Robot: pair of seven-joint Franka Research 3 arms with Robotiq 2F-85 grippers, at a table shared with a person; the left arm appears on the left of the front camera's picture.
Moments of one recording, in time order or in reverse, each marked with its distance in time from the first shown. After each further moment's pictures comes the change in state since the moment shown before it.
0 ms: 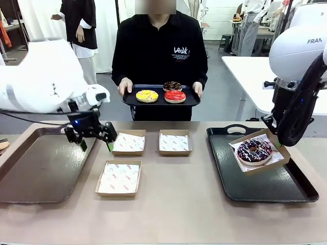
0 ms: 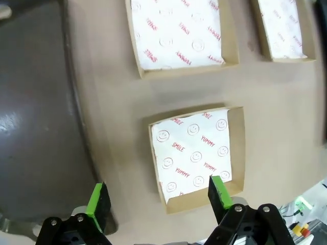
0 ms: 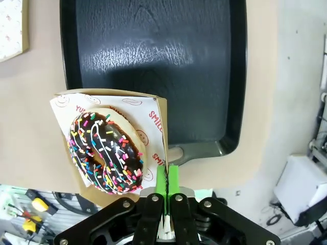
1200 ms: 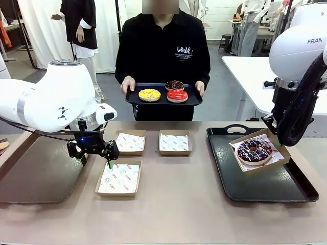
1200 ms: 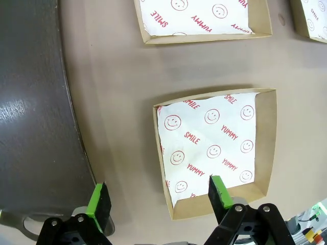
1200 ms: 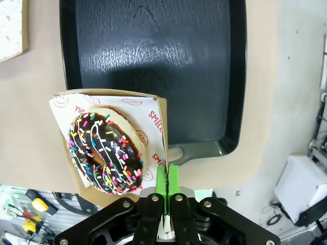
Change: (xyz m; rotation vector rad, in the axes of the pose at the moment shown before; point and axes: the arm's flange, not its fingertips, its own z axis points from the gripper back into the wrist) left arm -0.022 -0.011 -0.040 0.095 0.043 0.013; right arm 0.000 0.000 0.000 0.000 0.000 -0.001
